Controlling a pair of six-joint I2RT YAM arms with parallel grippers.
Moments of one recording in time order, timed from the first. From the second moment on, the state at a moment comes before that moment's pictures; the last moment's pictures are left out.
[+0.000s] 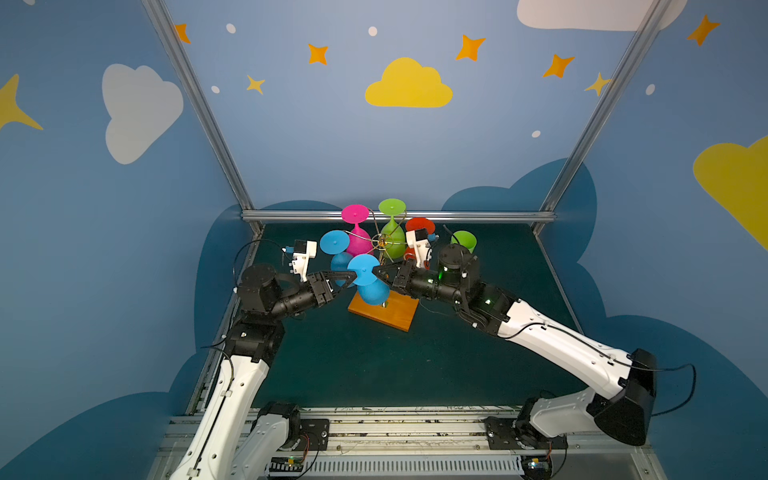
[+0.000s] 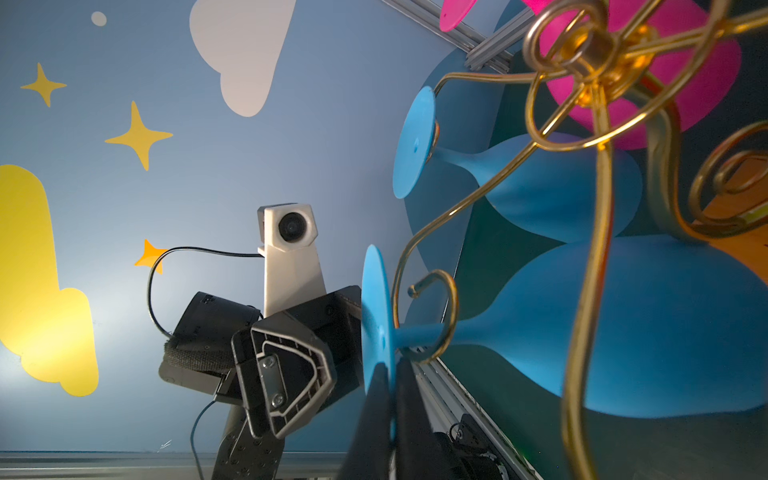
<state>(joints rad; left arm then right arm) -0.10 0.87 0.88 -0.14 0.92 -0.94 0.94 1.39 1.29 -0.05 -0.26 1.10</state>
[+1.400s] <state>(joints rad) -0.11 0.89 0.92 -0.13 0.91 -0.97 0.93 1.35 1.26 -0.03 -0.26 1.08</state>
